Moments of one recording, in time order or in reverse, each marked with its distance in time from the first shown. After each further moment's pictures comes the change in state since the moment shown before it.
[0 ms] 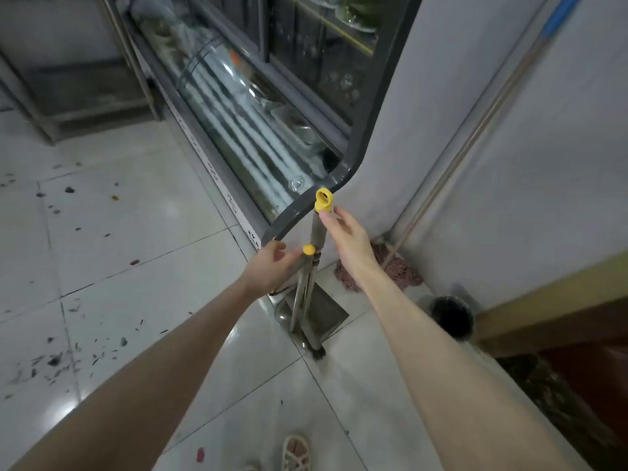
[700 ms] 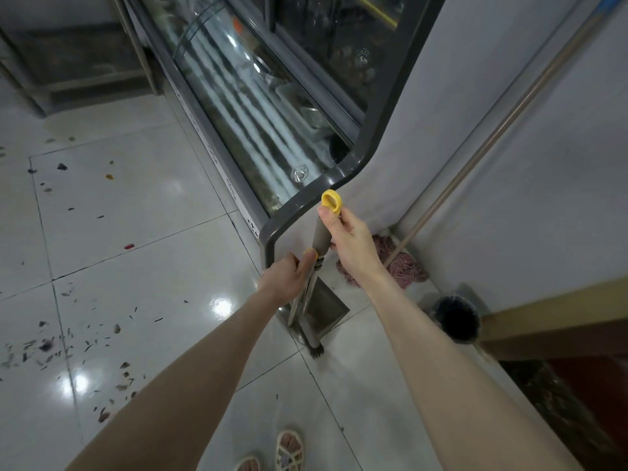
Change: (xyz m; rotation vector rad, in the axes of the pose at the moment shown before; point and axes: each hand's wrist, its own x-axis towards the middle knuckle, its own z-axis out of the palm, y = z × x) left_hand 0.054 -0.013 0.048 0.268 -0.066 -0.060; right_hand 0.045 0.011 0.002 -0.013 -0.063 -0.117
